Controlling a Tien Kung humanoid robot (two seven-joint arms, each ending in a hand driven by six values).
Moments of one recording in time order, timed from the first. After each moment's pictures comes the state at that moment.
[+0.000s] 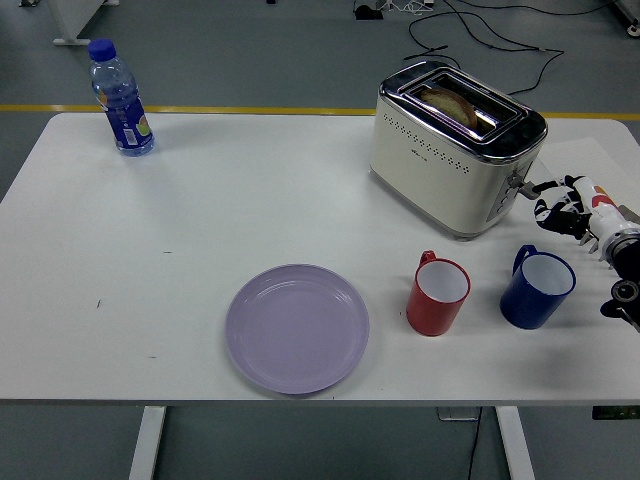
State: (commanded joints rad) left arm -0.11 0.07 -0.85 -0.18 1.14 0.10 0.28; right arm 0.54 -0.43 0.97 1.15 -1.43 -0.23 -0.39
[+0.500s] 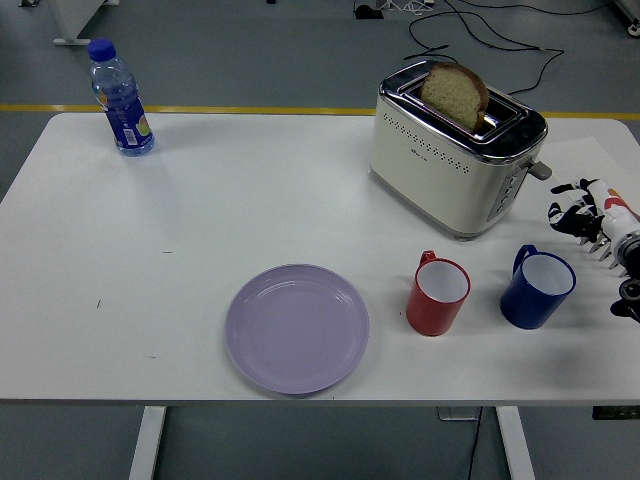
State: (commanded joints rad) left arm -0.11 0.07 -0.85 -0.18 1.13 0.10 0.28; right arm 0.53 -0.44 1.03 1.13 -1.48 -0.24 -0.42
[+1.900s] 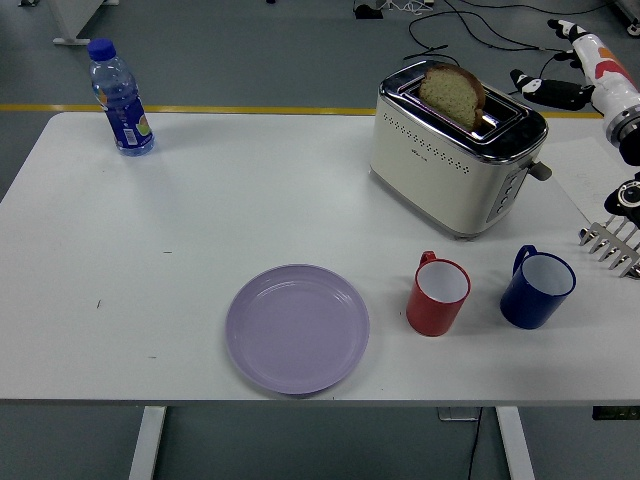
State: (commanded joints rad) left arm -0.11 0.07 -0.82 -0.18 1.12 0.09 0.28; right arm 0.91 -0.41 0.93 1.15 -1.55 -0.16 -0.37
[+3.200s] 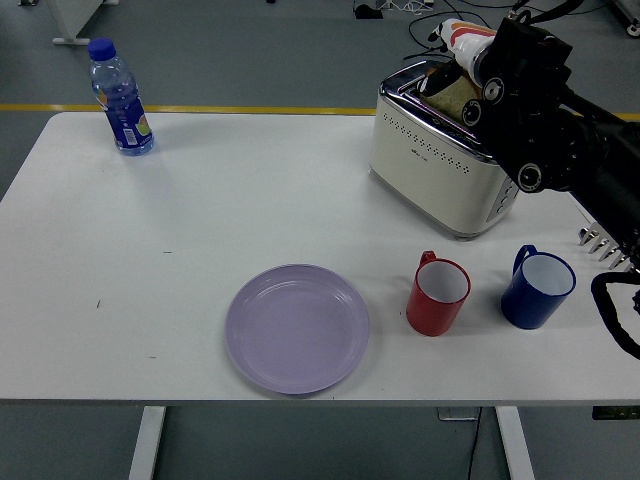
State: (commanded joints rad) left arm -0.13 0.08 -0.71 -0.18 1.01 0.12 0.26; right arm 1.36 0.00 0.66 0.46 -1.71 0.08 -0.45
